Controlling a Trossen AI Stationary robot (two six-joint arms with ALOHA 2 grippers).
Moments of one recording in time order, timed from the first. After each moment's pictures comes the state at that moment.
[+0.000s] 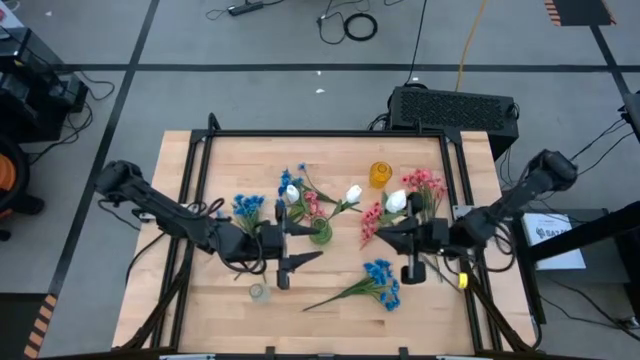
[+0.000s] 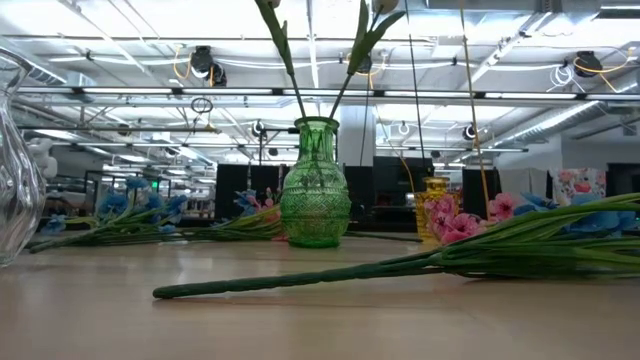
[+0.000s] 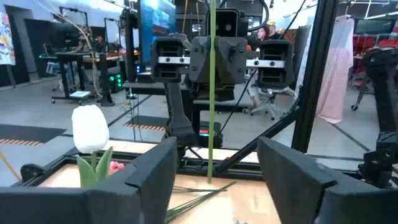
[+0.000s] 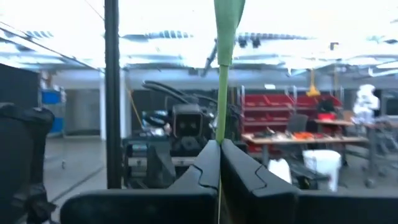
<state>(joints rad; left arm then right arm) -0.46 1.43 0.97 0.55 -0.52 0.01 0.58 1.15 0.69 0.91 0.61 -0.19</state>
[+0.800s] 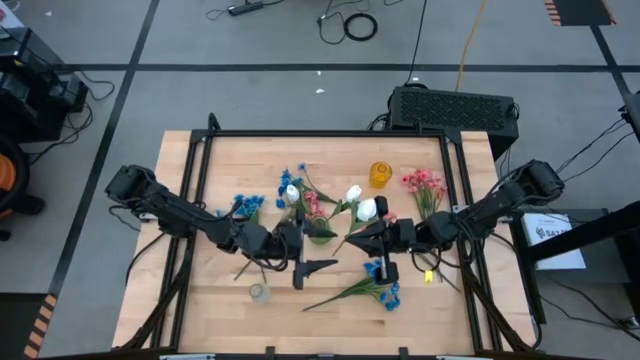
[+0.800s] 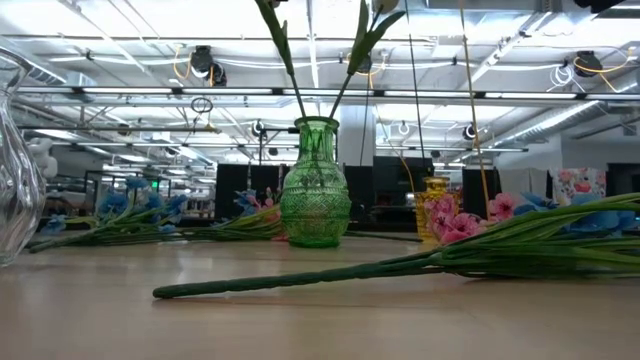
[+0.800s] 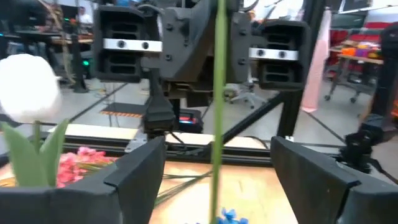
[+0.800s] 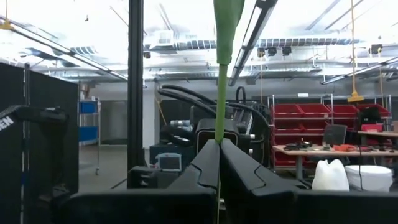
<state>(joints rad) -0.37 1.56 0.97 0.63 -0.34 -0.07 0.40 1.41 0.71 1.15 0.31 -0.09</state>
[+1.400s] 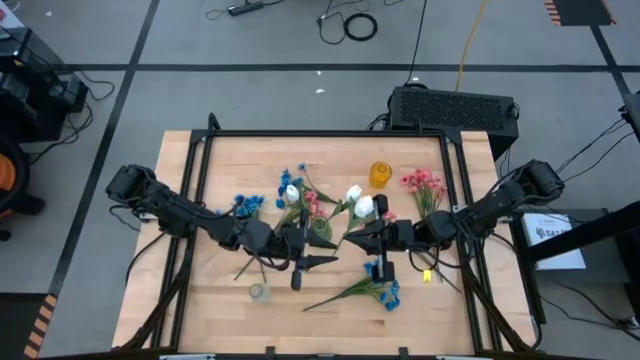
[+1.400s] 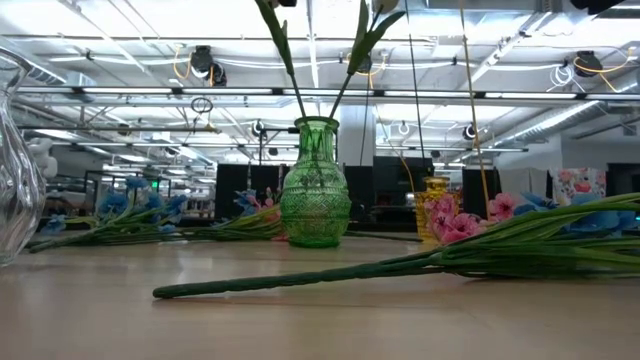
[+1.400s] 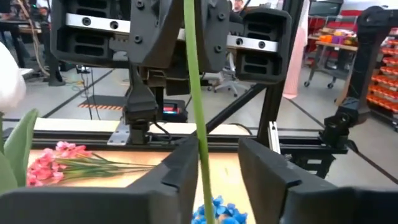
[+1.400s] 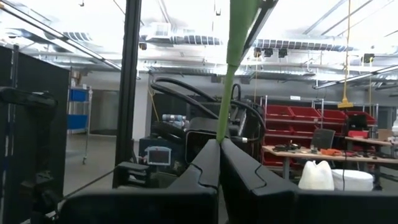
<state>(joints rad) -0.35 1.56 0.97 0.58 -0.22 -0.07 0.39 1.41 0.71 1.13 0.31 -0.16</state>
